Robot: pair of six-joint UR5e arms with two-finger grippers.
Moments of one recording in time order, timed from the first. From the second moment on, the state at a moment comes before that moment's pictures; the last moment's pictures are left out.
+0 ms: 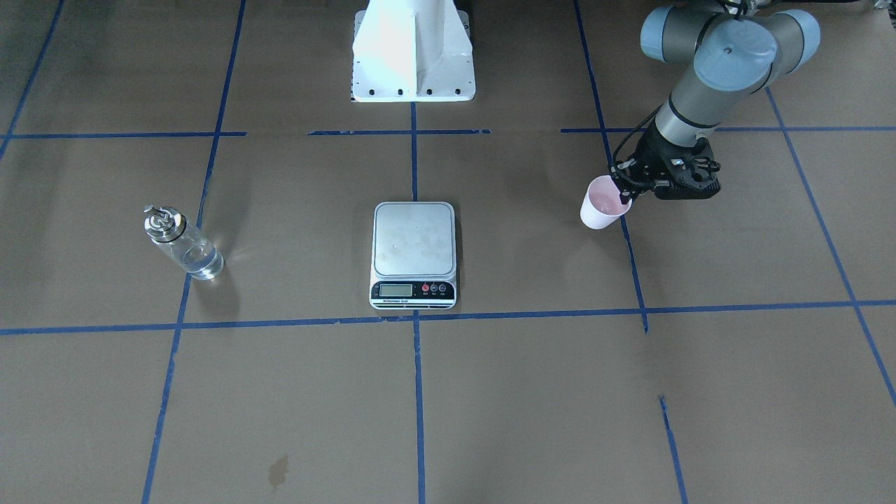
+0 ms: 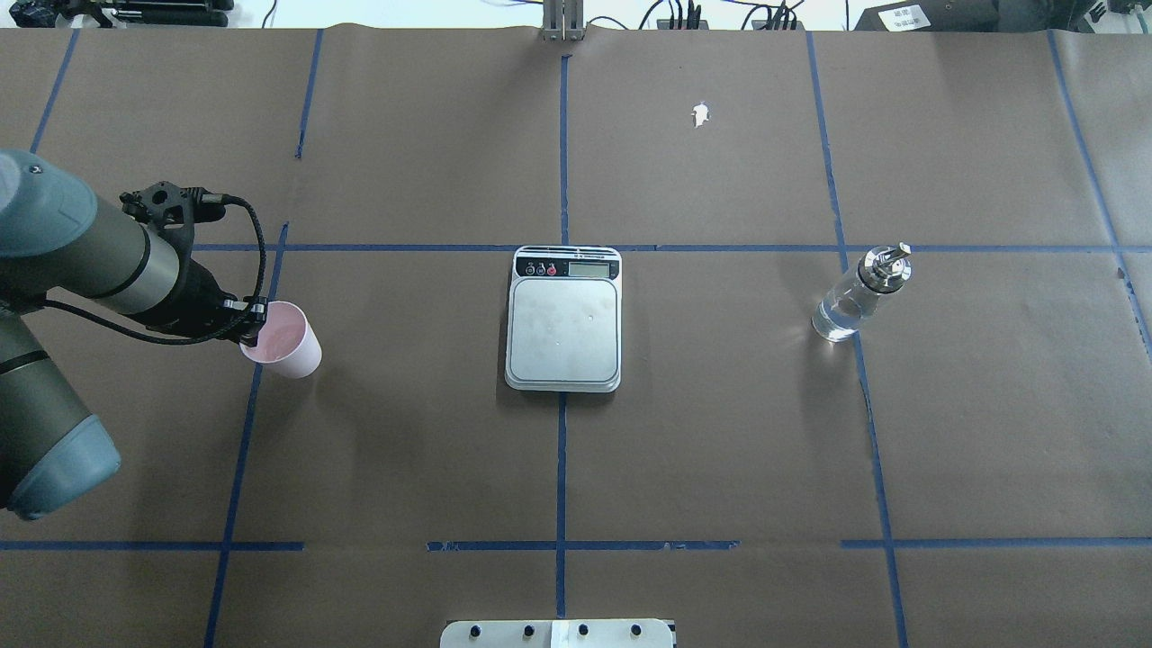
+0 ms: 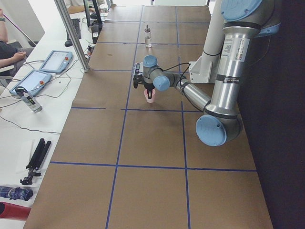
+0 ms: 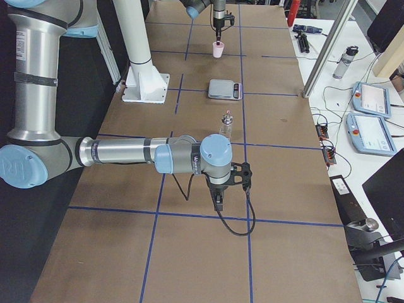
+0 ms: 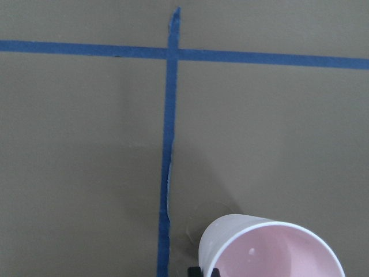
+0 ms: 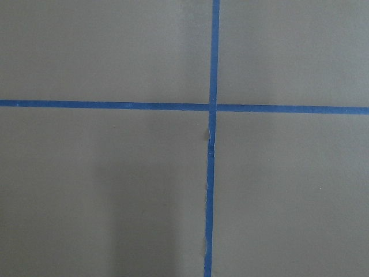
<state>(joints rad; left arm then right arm) -0.76 -1.76 -1.97 -1.70 -2.08 -1.06 1.60 -1.70 1.78 -1.55 2.40 0.03</state>
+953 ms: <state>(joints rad) -0.66 -2.32 -1.79 -1.40 -2.04 -1.41 1.60 -1.71 1.79 -1.55 2.44 0.03</state>
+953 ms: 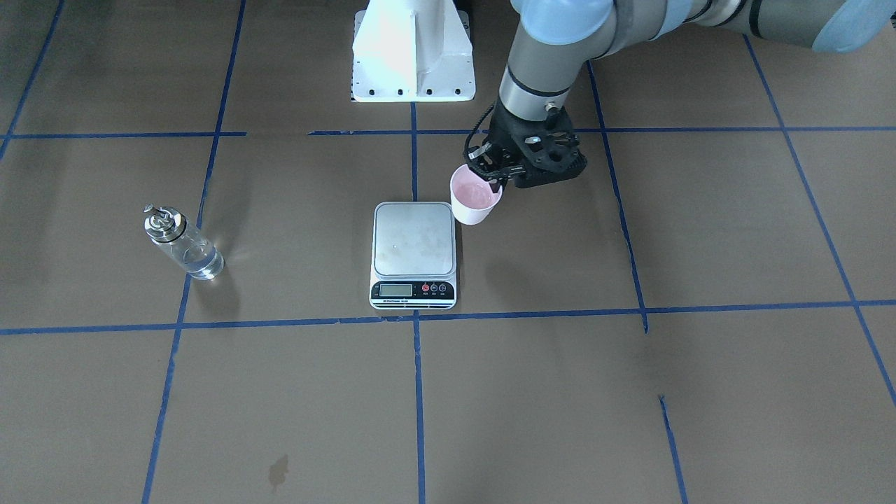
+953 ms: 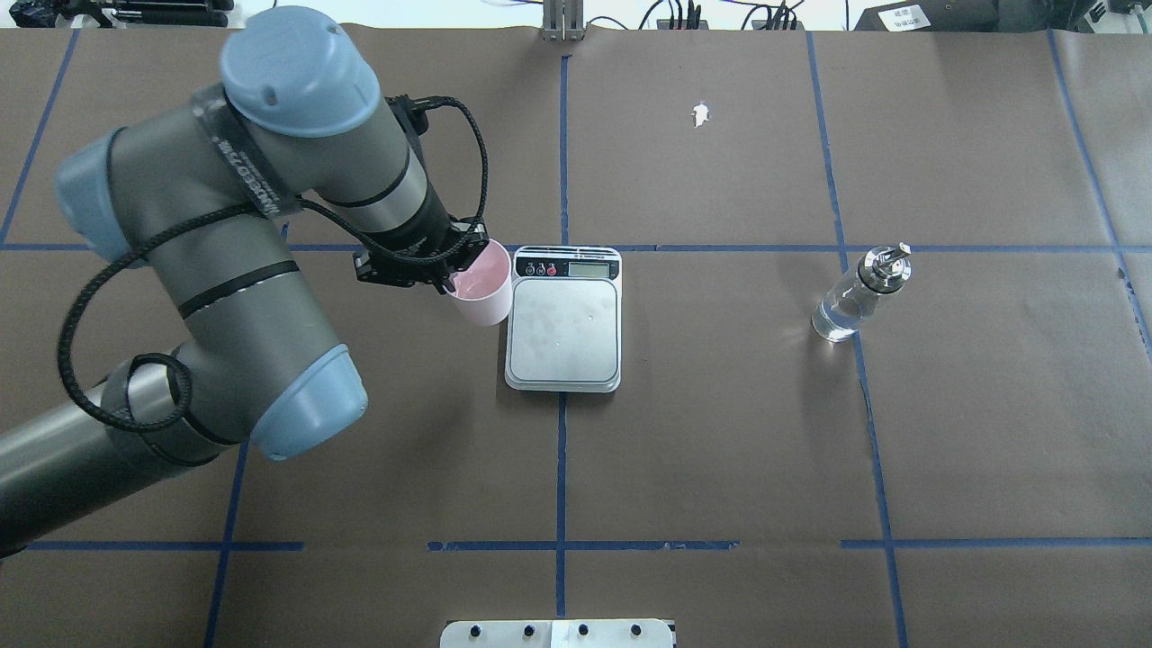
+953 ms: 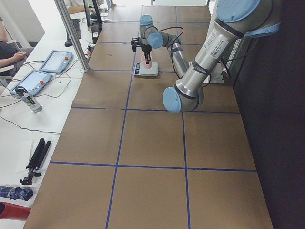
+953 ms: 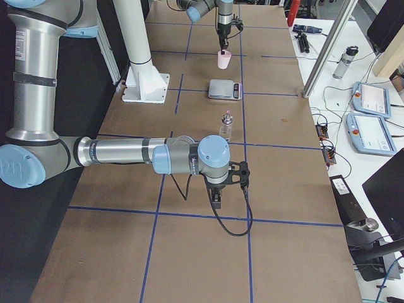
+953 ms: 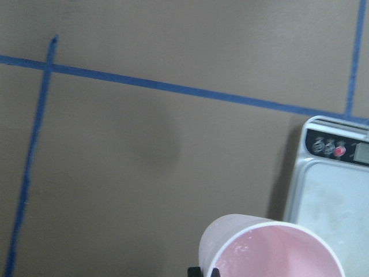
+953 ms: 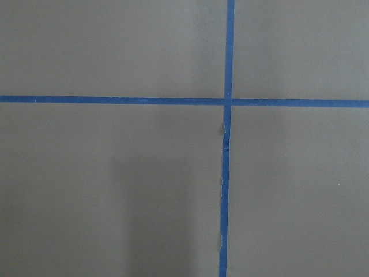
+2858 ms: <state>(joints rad) -0.59 -2.41 -1.55 -1.62 -1.99 -1.51 1.60 -1.72 1.82 -1.55 2.46 0.03</state>
